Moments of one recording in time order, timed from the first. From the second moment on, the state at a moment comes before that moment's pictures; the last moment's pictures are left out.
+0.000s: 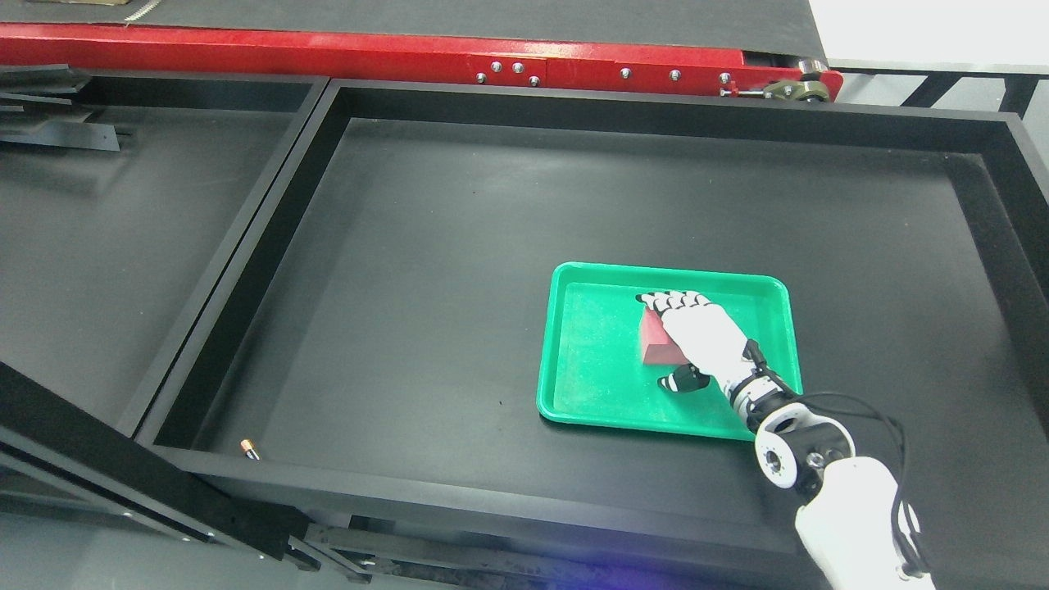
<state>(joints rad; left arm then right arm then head) 0.00 0.00 -0.13 0.00 0.13 -0.12 -0.17 -0.19 -0.14 0.31 -1.37 1.15 -0.12 0.20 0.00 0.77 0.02</state>
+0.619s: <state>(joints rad) 0.00 0.00 -0.13 0.00 0.13 -0.12 -0.17 -0.19 -0.13 0.31 -1.36 1.15 -0.12 0.18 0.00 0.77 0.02</state>
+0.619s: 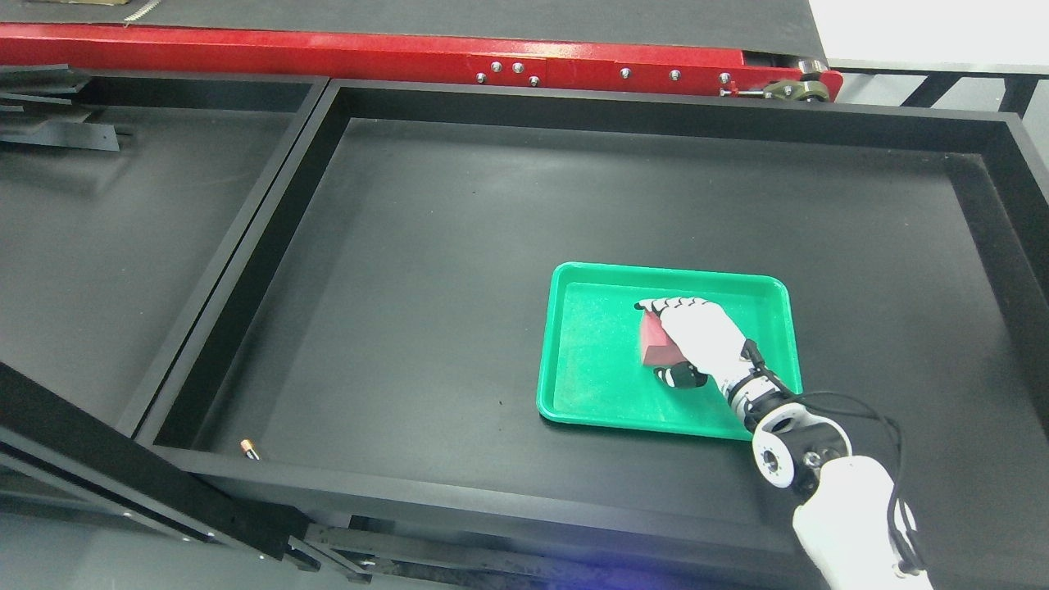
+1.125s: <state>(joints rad) 0.00 0.00 -0.13 0.00 0.13 -0.12 -0.17 -0.19 -0.13 0.31 -1.35 1.15 -0.15 0.18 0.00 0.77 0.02</state>
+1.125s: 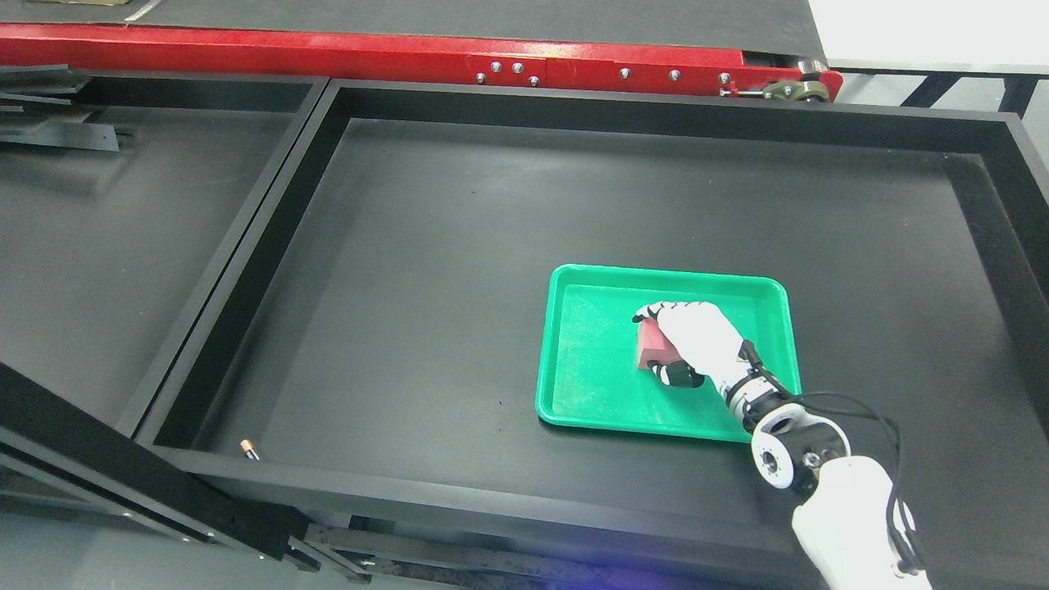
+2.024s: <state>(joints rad) 0.00 0.00 -0.13 0.00 0.13 -0.12 -0.17 -0.12 -0.13 0.19 -1.44 0.99 -0.36 -0.14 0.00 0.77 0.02</state>
